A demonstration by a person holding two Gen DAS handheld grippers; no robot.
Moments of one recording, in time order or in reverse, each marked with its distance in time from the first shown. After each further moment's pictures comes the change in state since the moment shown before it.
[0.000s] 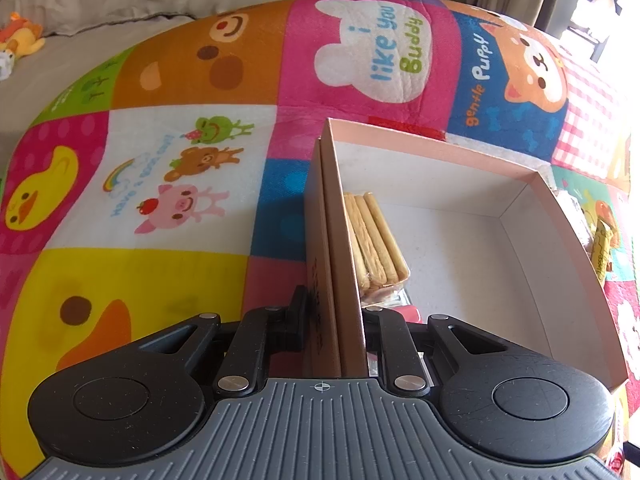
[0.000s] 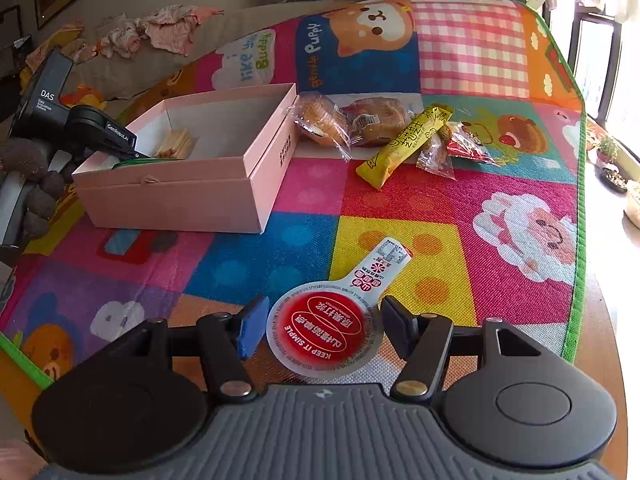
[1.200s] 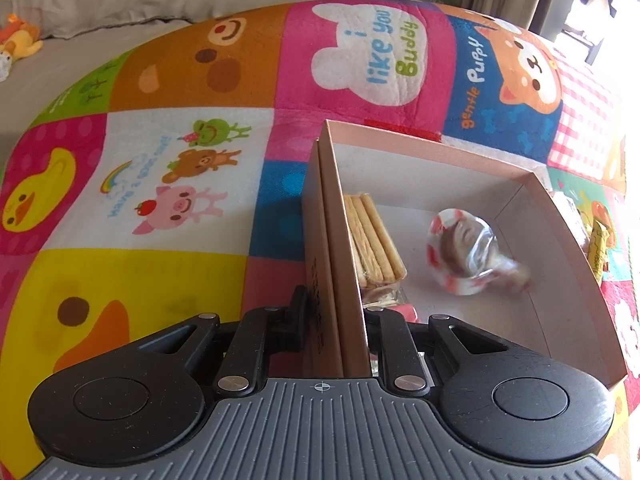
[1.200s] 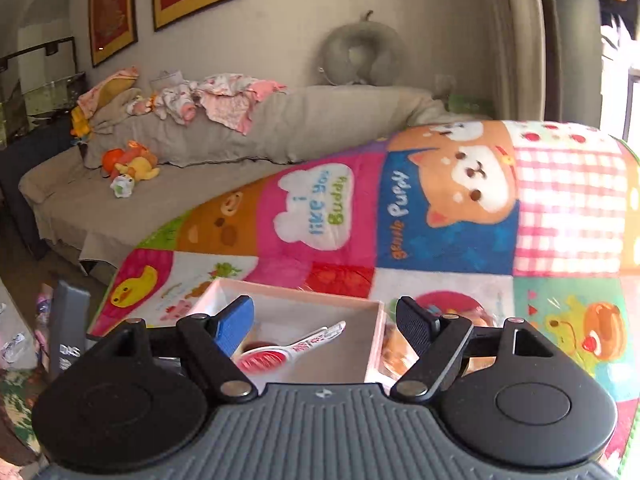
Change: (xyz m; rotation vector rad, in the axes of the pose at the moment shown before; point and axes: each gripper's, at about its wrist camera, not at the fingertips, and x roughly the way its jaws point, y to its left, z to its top) left arm -0.001 0.001 -0.003 0.004 -0.020 -0.016; right arm 0.040 0.019 0.184 -0.048 -0.160 0.097
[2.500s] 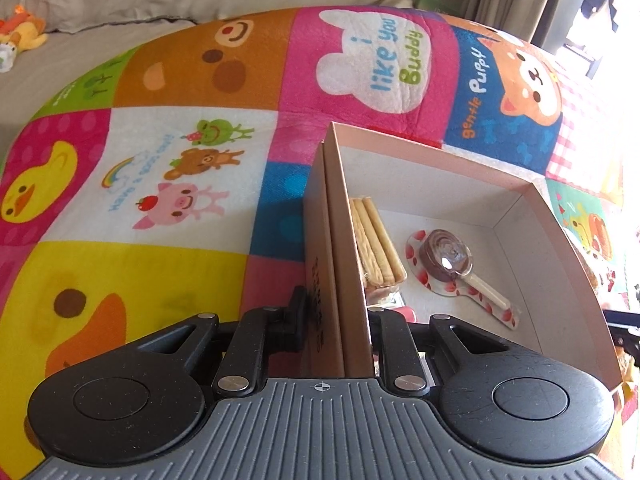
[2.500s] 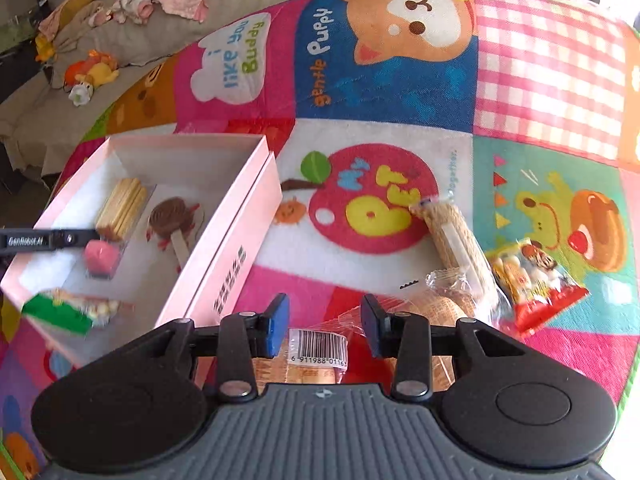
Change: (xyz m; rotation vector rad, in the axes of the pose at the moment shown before) left arm -0.002 0.005 -0.003 -0.034 -0.021 -0.015; right arm 0.051 -0.075 -0.063 -0.051 0.309 -0.008
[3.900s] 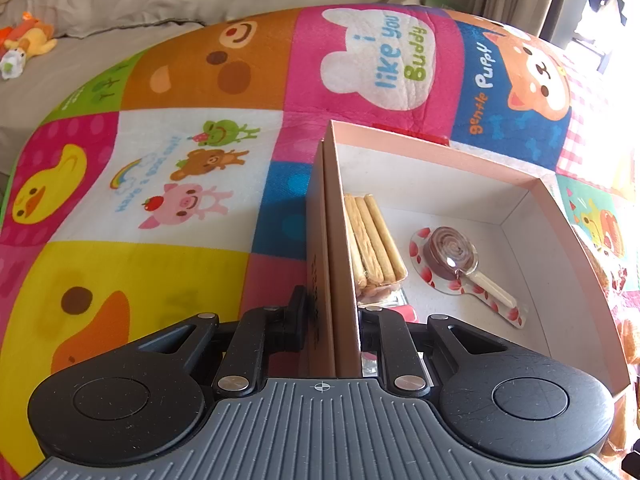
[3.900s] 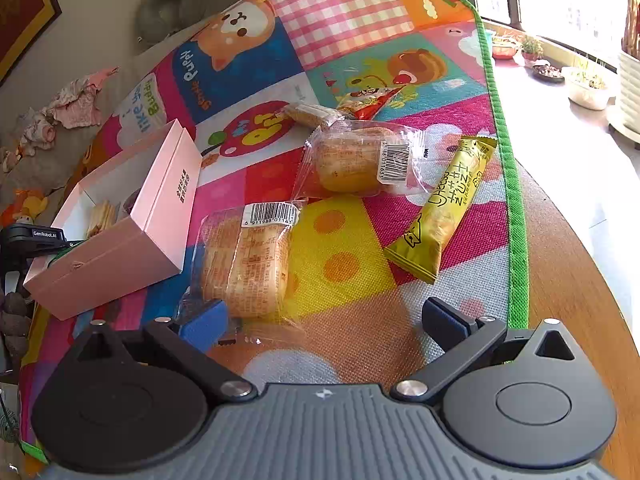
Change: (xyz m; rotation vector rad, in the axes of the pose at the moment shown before) left arm 0.000 -0.008 -0.002 0.009 0.003 0.047; right arm -0.076 0.008 -0.156 0.503 -0.152 -0.129
